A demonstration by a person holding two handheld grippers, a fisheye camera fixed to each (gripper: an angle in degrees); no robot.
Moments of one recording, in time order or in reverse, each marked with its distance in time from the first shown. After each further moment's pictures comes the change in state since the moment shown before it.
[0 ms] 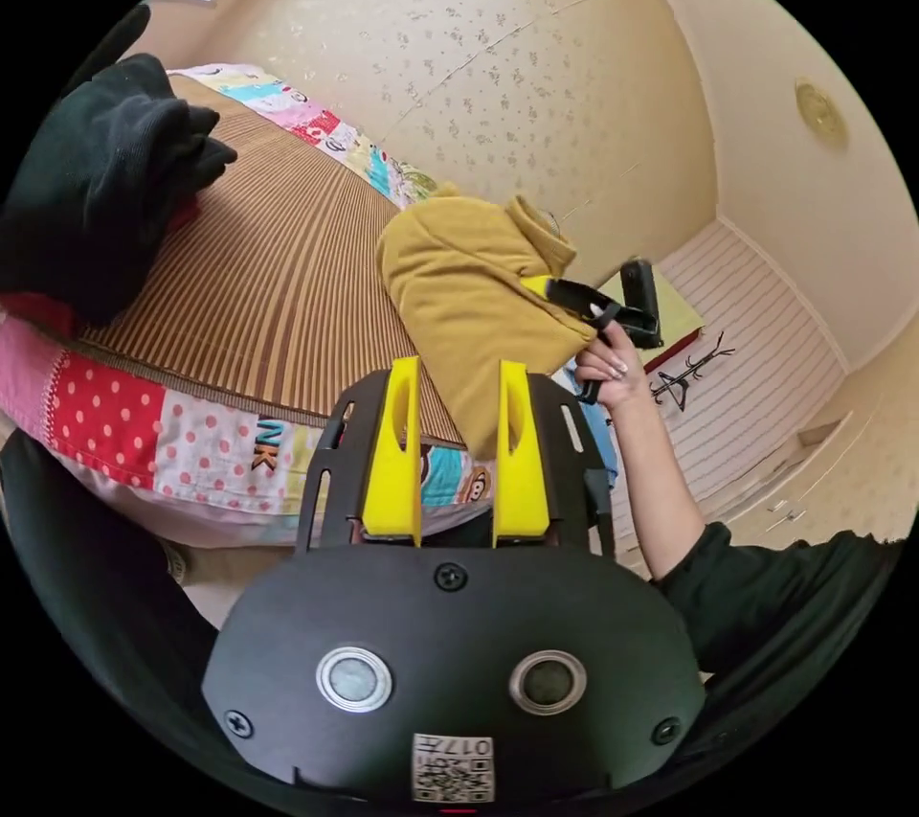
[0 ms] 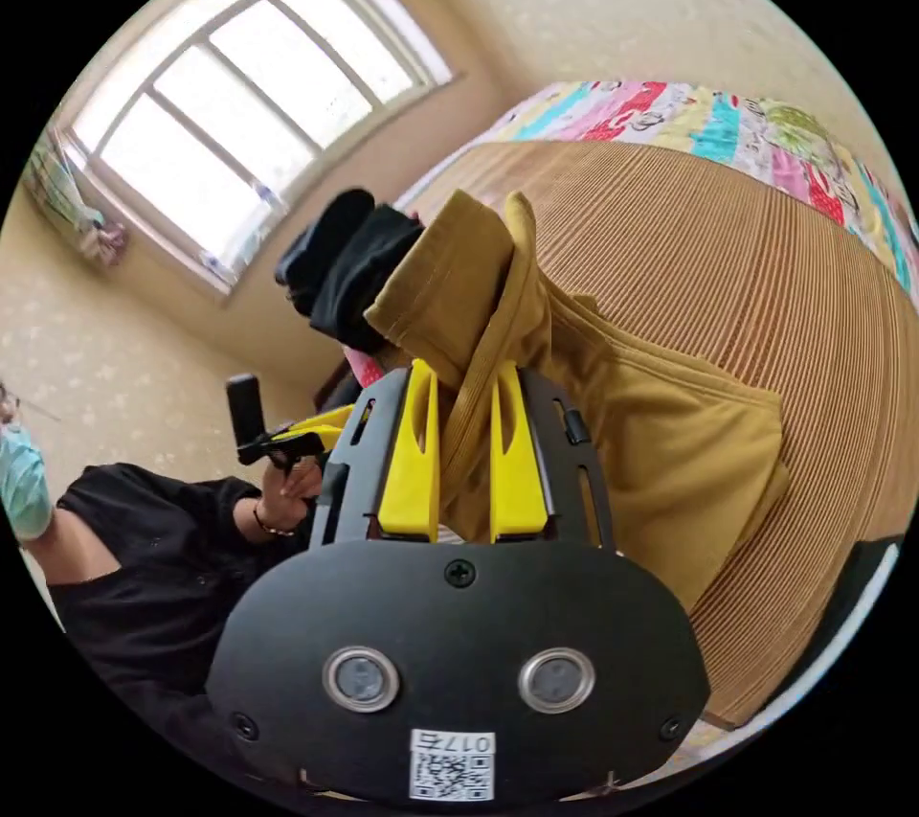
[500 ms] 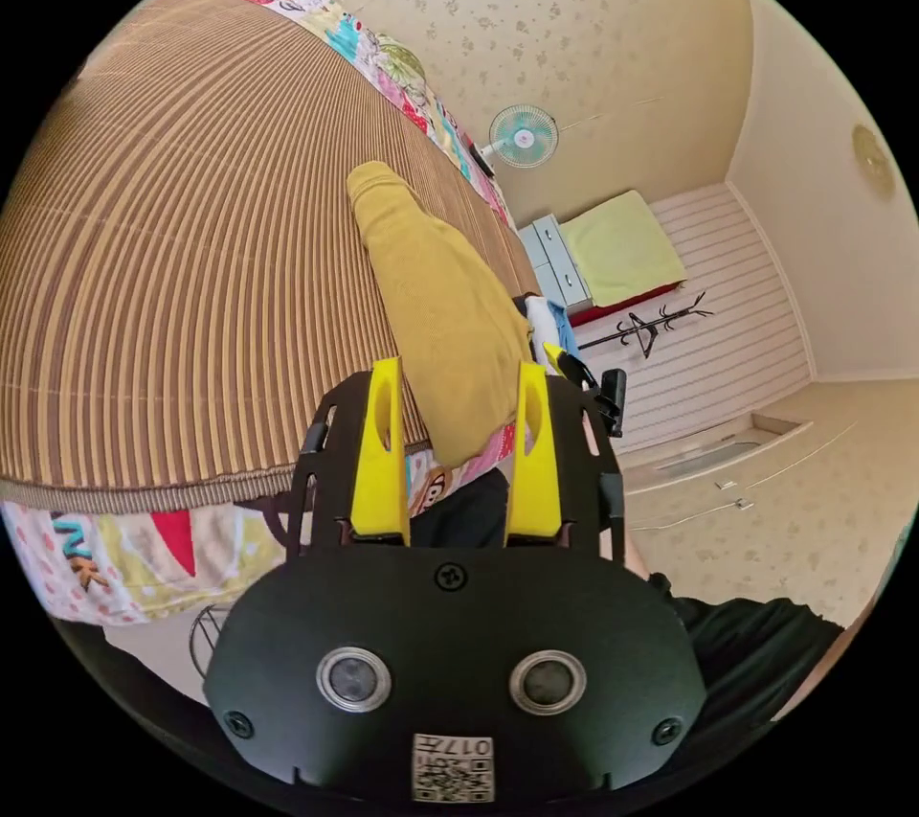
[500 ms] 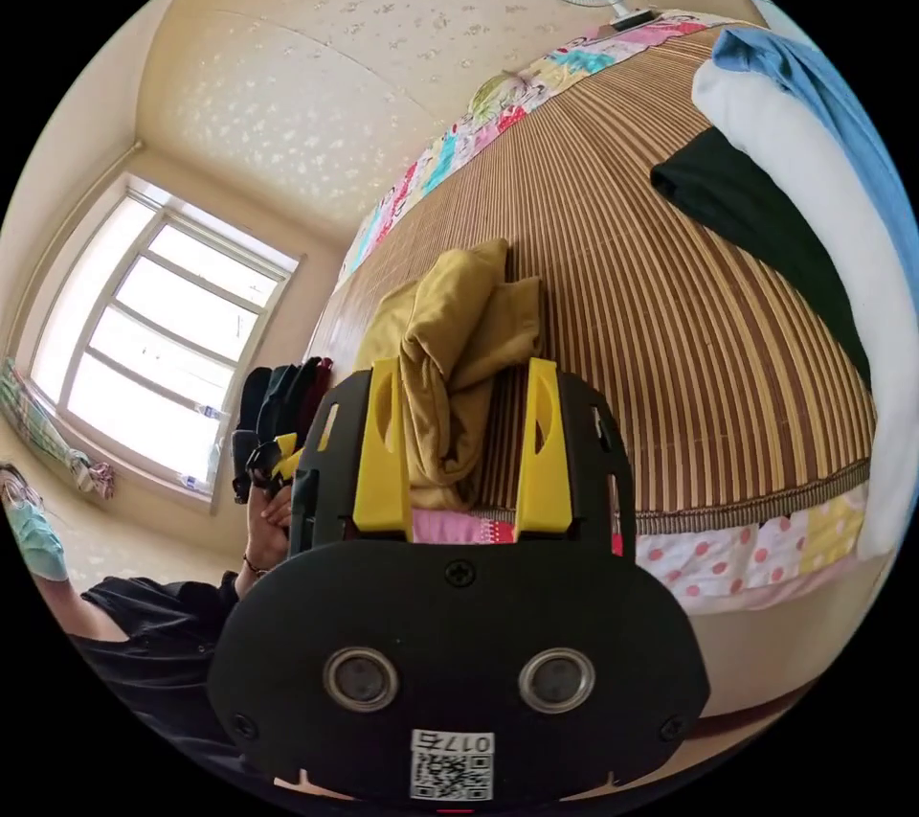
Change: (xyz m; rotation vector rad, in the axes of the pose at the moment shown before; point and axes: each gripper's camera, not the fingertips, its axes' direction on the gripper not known) left arm -0.002 -0.062 0.196 -0.331 0.114 -0.097; right arm 0.195 0.246 -0.147 0.341 0.123 0.532
